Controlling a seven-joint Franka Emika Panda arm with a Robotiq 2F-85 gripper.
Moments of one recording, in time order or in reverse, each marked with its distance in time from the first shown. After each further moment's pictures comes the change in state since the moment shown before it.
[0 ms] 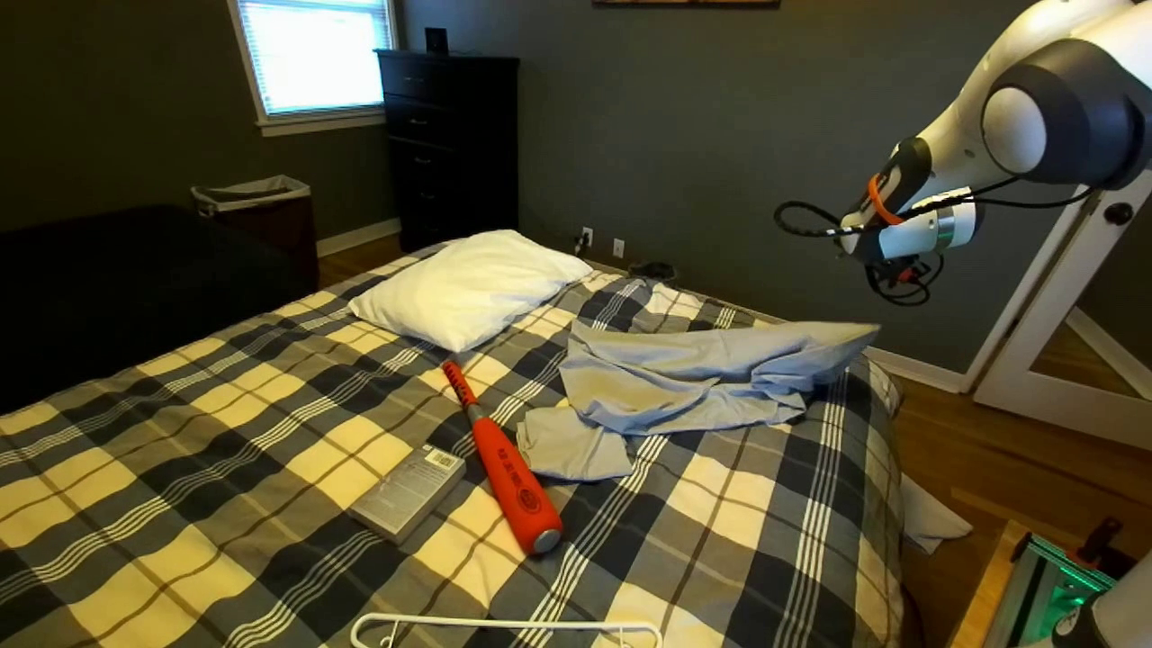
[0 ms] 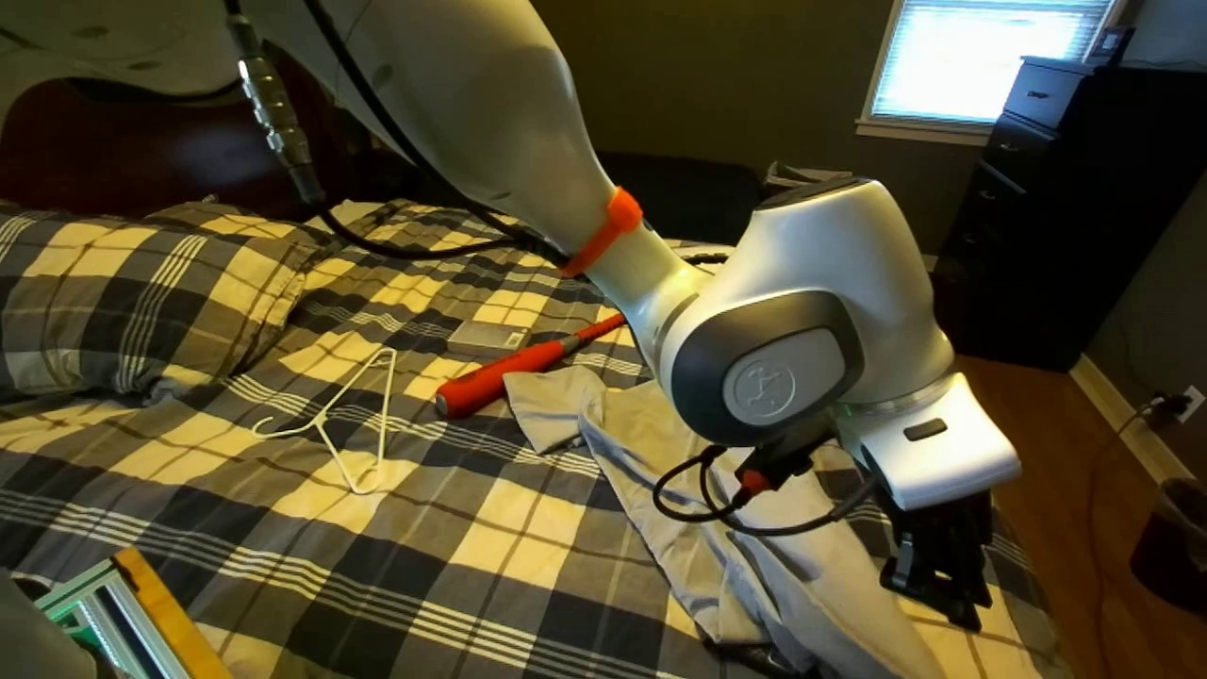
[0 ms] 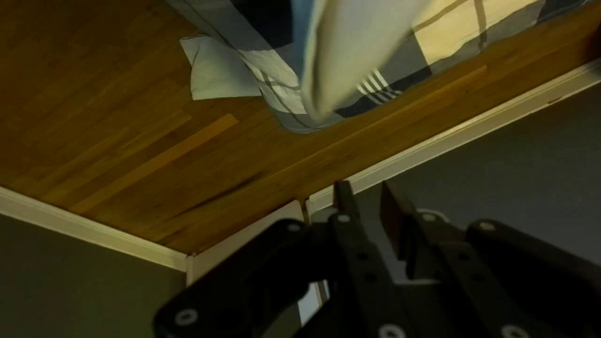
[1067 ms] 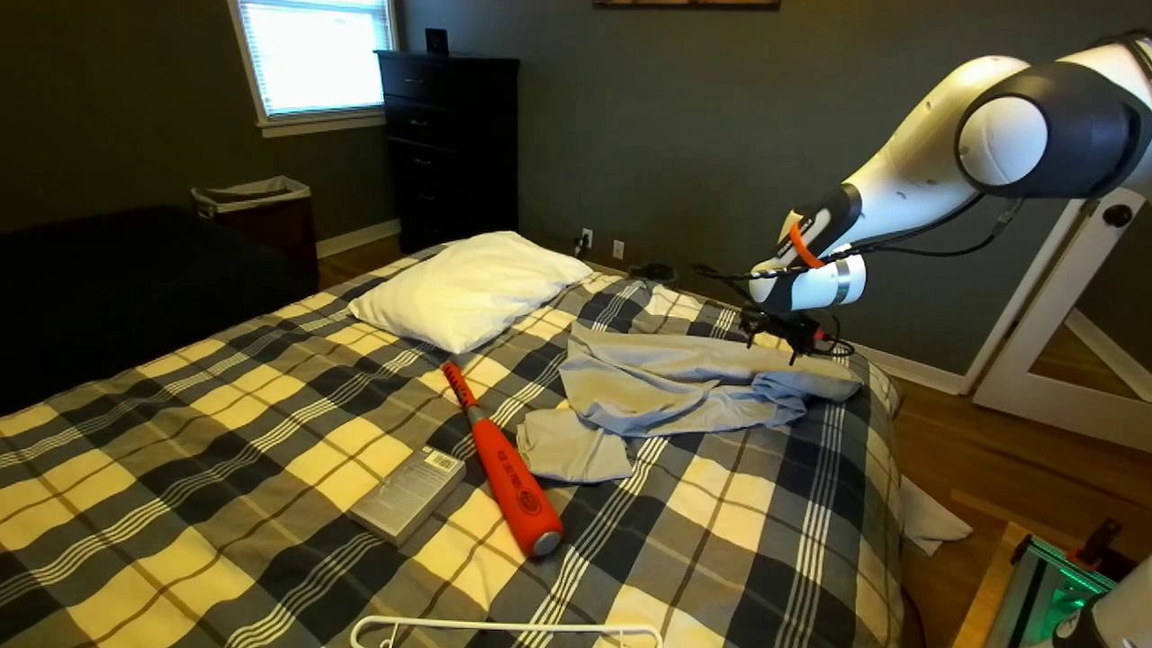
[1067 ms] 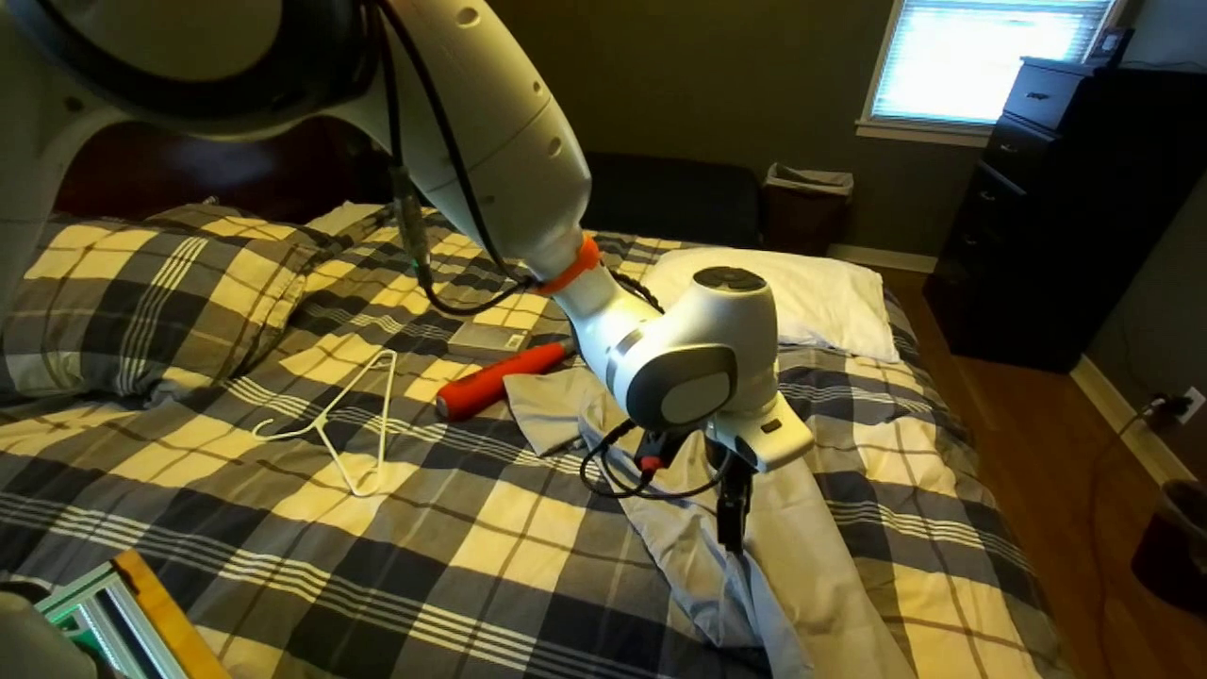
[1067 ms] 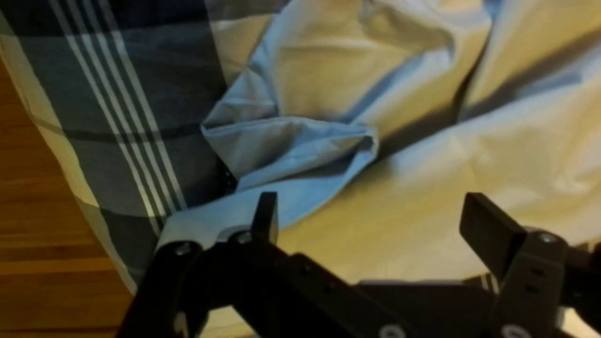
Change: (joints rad) arm -0.326 0.063 0.655 0.093 -0.004 -0.111 -0.291
